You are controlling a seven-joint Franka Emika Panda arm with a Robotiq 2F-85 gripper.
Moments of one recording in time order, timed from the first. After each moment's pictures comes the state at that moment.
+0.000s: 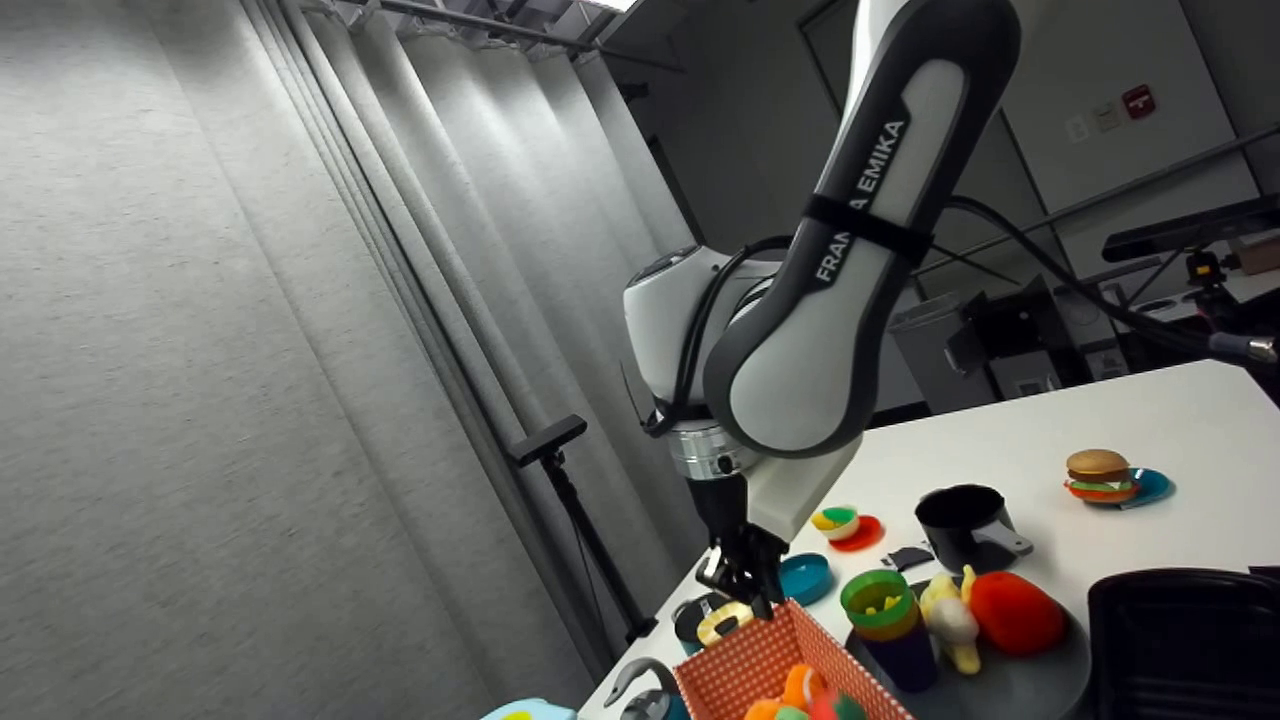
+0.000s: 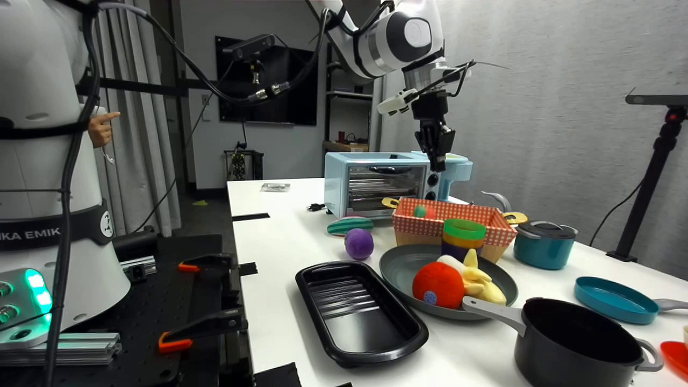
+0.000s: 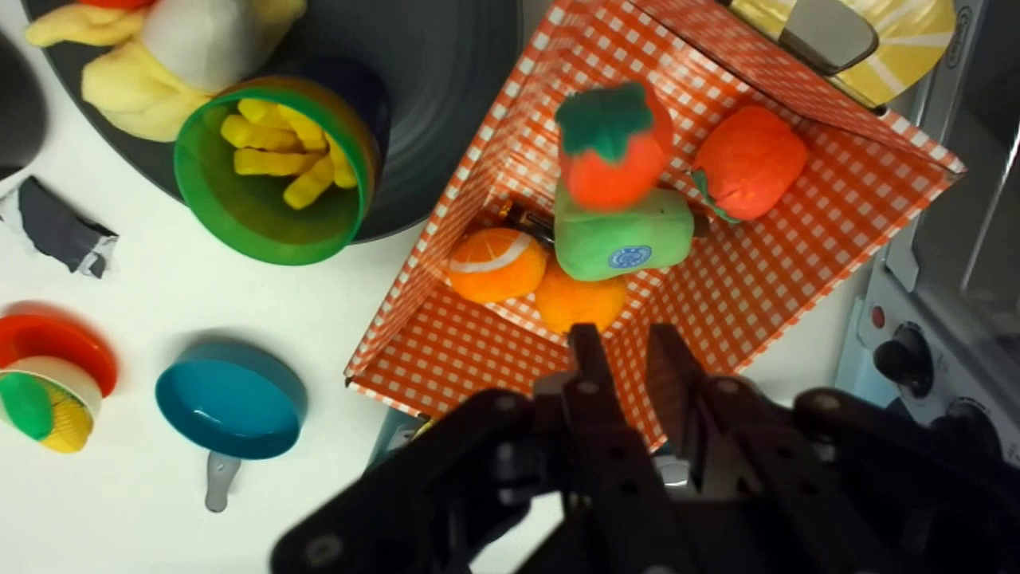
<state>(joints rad) 0.19 0.34 -0.07 -1.92 -0.22 2.52 0.43</state>
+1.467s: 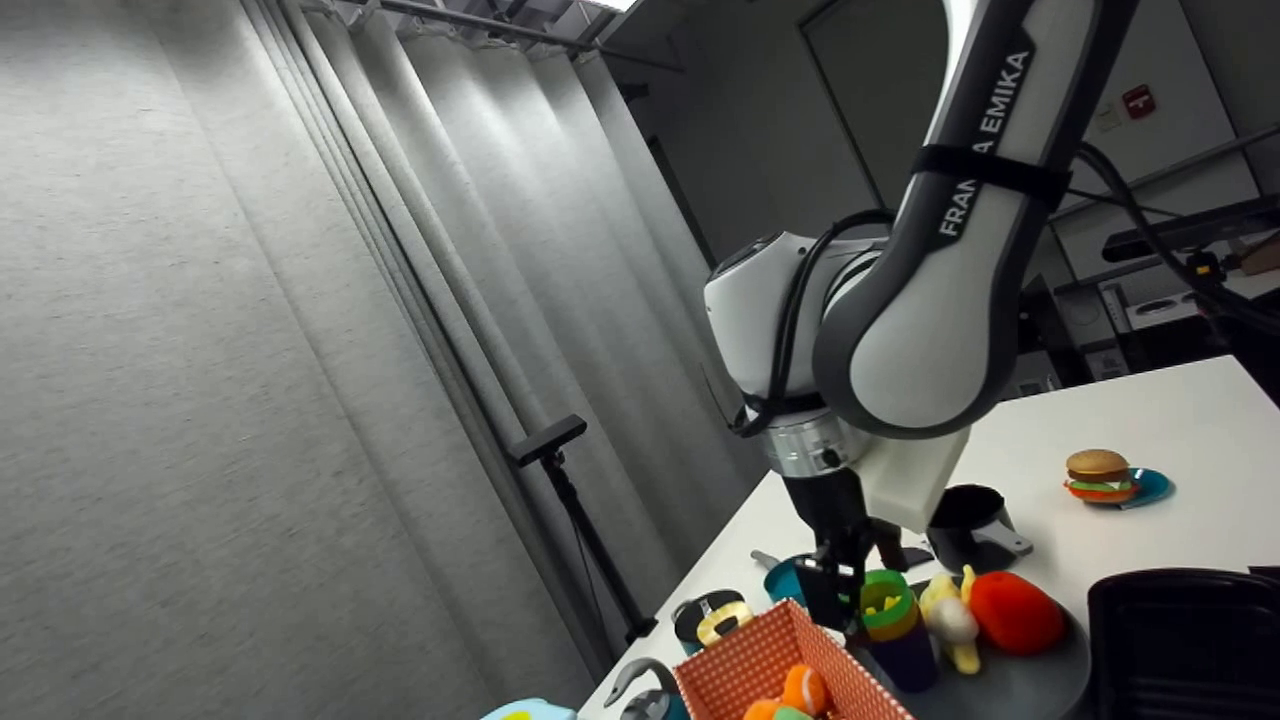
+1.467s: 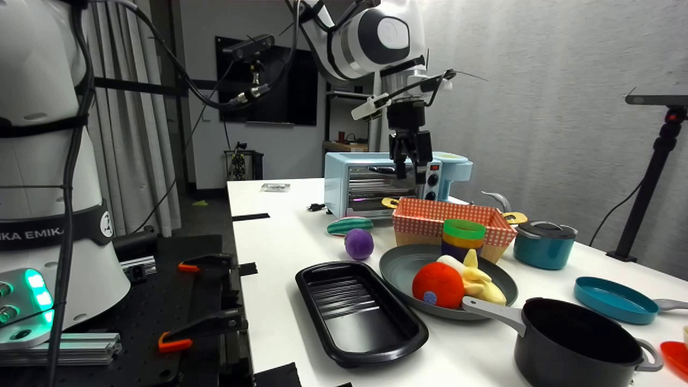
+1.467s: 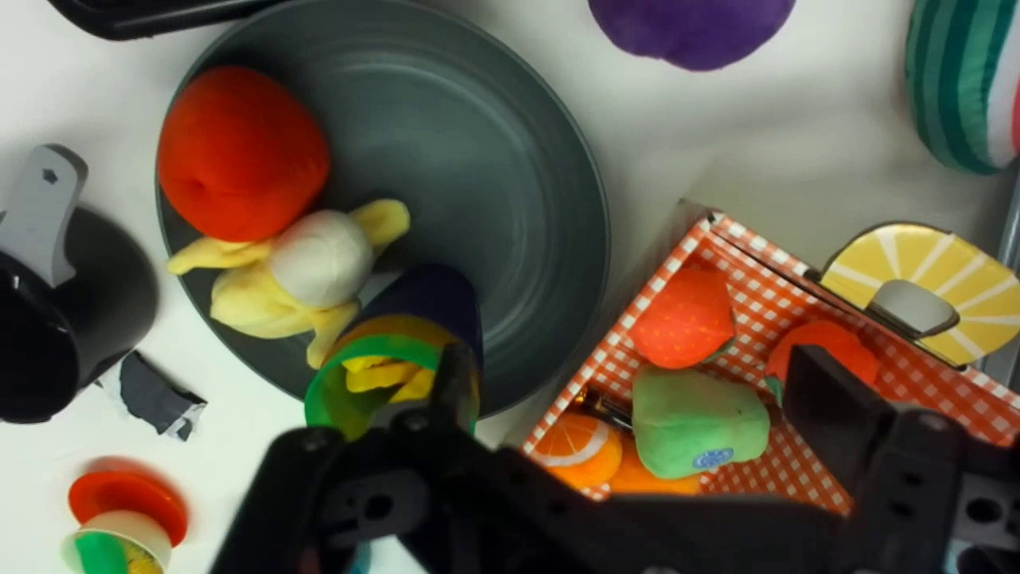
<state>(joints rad) 0.17 0.19 -0.08 -2.20 -0.22 2.51 0.42</state>
